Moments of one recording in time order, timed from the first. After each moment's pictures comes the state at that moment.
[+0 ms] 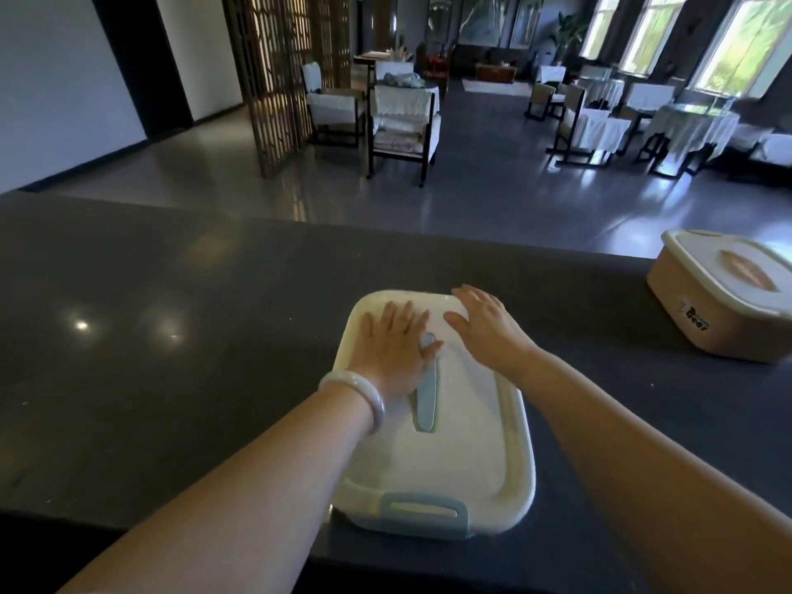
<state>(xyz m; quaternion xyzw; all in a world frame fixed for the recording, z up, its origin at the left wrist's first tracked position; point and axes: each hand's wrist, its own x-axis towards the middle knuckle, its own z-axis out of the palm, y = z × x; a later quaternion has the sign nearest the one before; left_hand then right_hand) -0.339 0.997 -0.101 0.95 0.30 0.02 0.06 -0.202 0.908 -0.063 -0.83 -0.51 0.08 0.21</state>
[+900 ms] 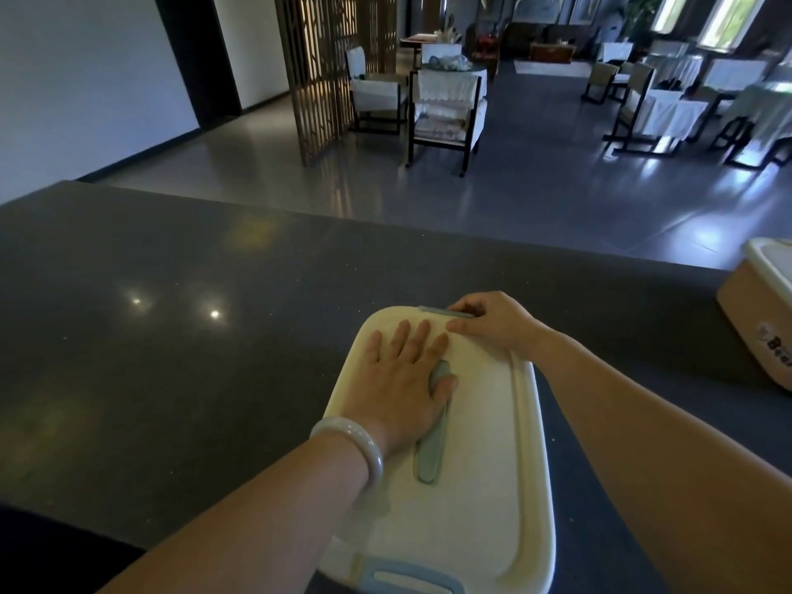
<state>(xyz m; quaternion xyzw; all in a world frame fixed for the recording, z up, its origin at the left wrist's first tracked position) -0.340 0.994 -0.116 0.95 0.31 0.04 0.05 -0.131 0.975 -0.088 -0.75 -0.53 0.26 0.29</state>
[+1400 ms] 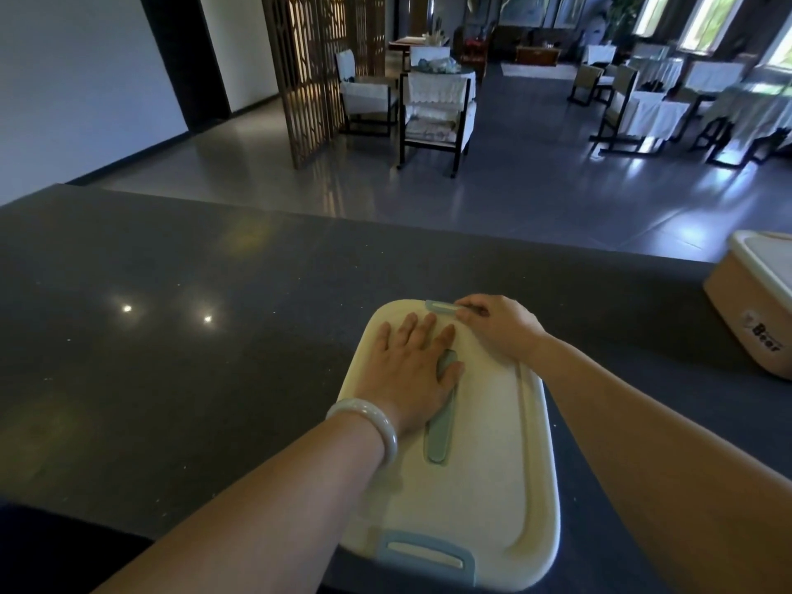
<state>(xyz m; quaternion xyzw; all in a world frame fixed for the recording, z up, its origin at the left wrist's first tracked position) -0.342 0.995 -0.109 0.95 0.30 0.04 0.07 -0.143 0.960 -0.099 -0.81 -0.50 0.16 0.26</state>
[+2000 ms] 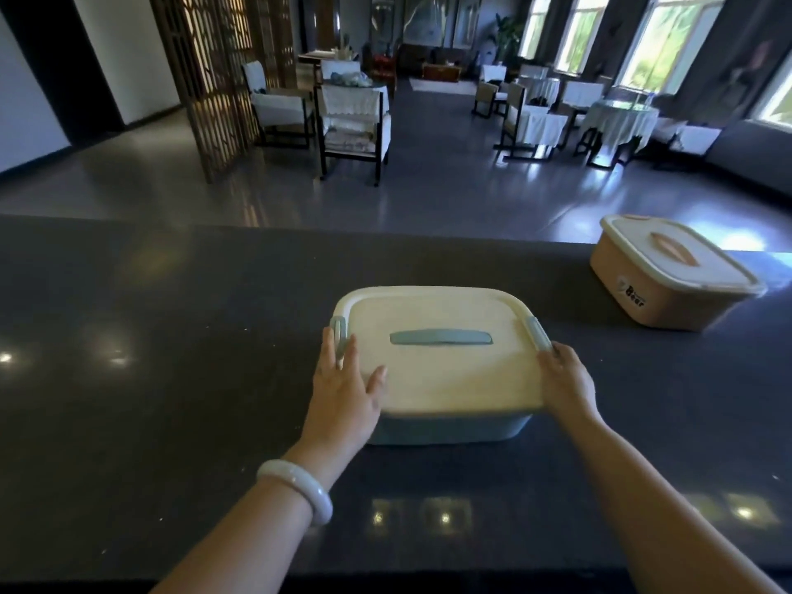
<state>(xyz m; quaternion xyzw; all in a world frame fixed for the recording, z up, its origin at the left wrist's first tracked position) -0.382 0.955 -0.113 0.87 0.36 0.17 0.28 -0.152 0.786 -0.120 -0.88 -0.12 0.07 0.45</state>
